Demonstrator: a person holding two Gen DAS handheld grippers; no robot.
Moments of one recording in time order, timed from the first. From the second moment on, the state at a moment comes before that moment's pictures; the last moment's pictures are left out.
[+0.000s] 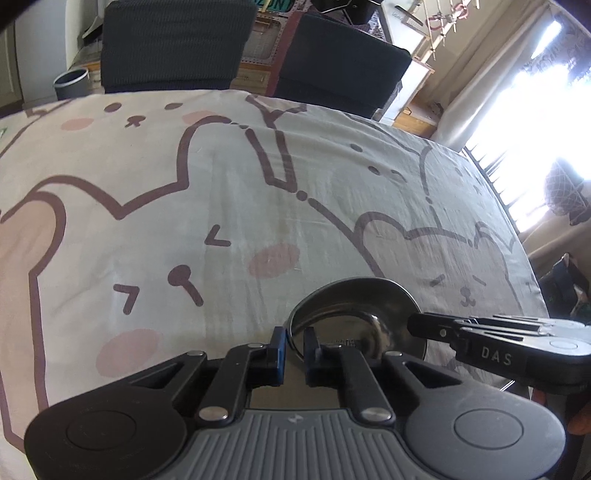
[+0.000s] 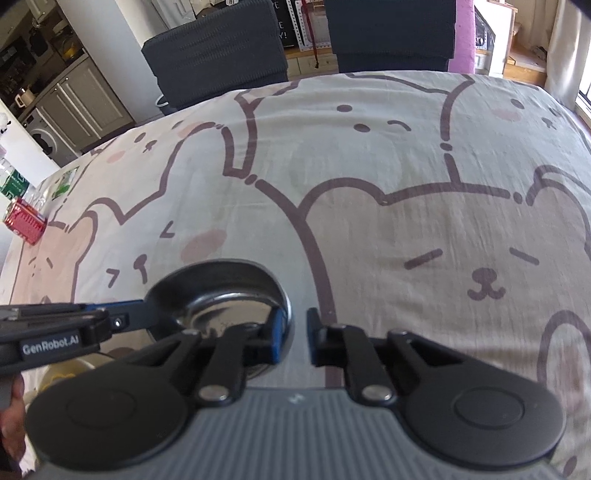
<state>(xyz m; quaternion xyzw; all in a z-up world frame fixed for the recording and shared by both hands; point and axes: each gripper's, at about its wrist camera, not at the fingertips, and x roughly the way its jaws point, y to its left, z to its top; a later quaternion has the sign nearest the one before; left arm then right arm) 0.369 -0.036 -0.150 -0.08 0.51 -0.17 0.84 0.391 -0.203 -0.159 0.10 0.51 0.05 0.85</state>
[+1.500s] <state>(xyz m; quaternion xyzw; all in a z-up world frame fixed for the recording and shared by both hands) 0.278 -0.113 -0.086 -0.16 0.46 -0.30 0.82 0.242 -0.315 -0.078 0.15 0.41 -0.01 0.90</state>
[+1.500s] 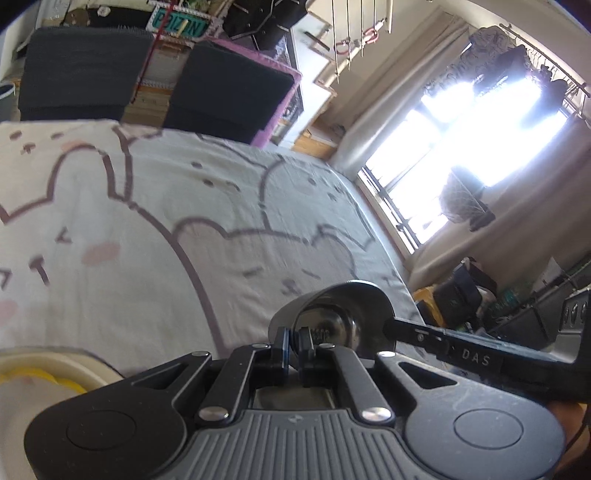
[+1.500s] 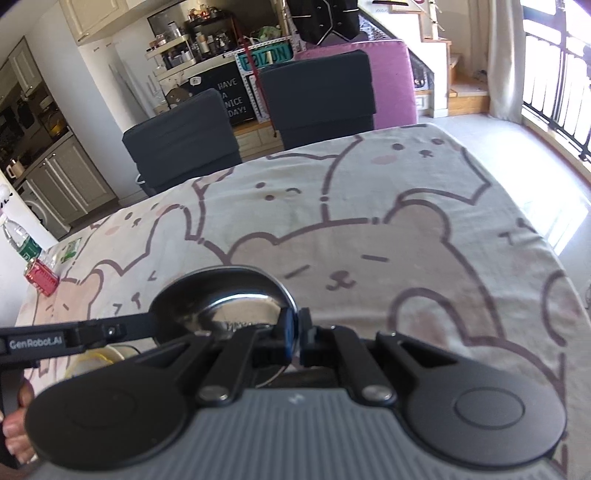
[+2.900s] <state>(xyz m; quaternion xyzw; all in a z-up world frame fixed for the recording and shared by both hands) 0.217 -0.160 -0.151 -0.09 0.55 -0.35 0.75 0.264 -0.291 -0.143 -0.01 0.54 -0.01 0.84</state>
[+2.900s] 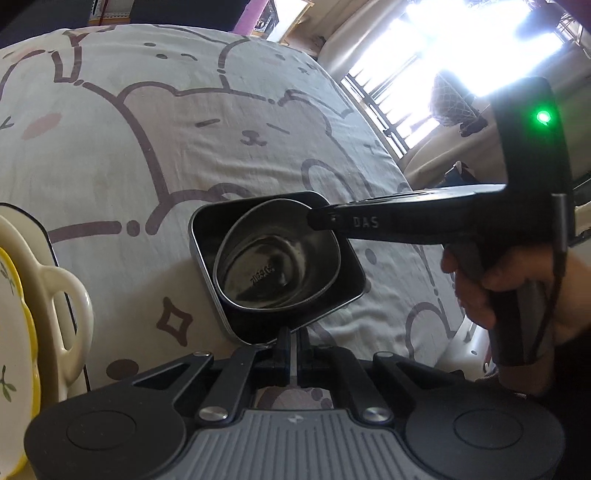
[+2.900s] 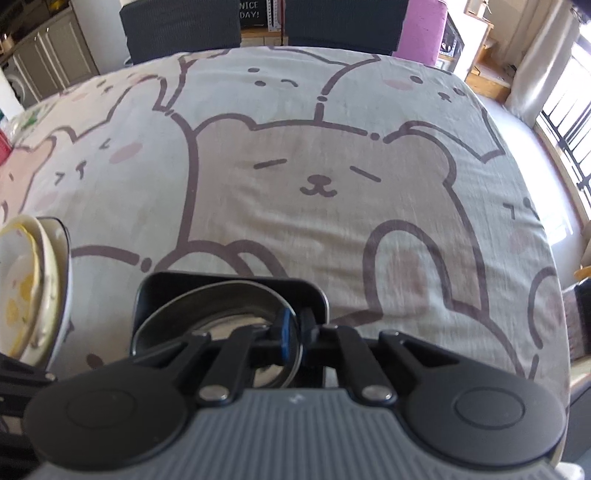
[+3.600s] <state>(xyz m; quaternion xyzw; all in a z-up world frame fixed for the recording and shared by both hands) 0.248 -0.132 -0.127 -0.08 0.50 -0.30 0.81 0.259 -0.297 -0.125 0.01 0.49 0.01 0.87</state>
